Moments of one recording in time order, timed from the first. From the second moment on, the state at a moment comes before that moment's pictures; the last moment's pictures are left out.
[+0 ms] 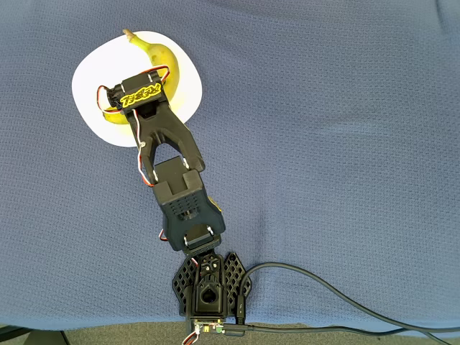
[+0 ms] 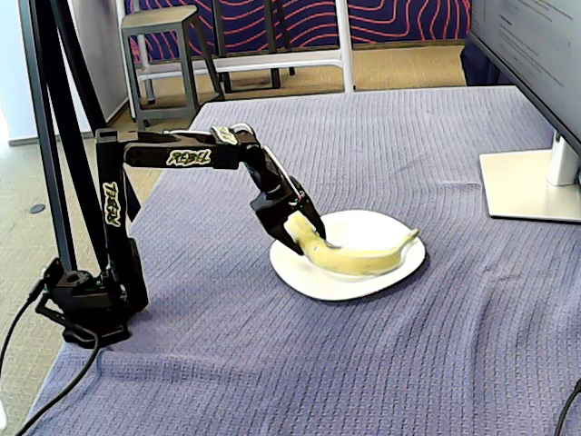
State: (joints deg) arm -27.9 83.8 96.9 50.4 -4.3
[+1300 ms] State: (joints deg) arm -27.9 81.5 94.6 51.0 -2.6
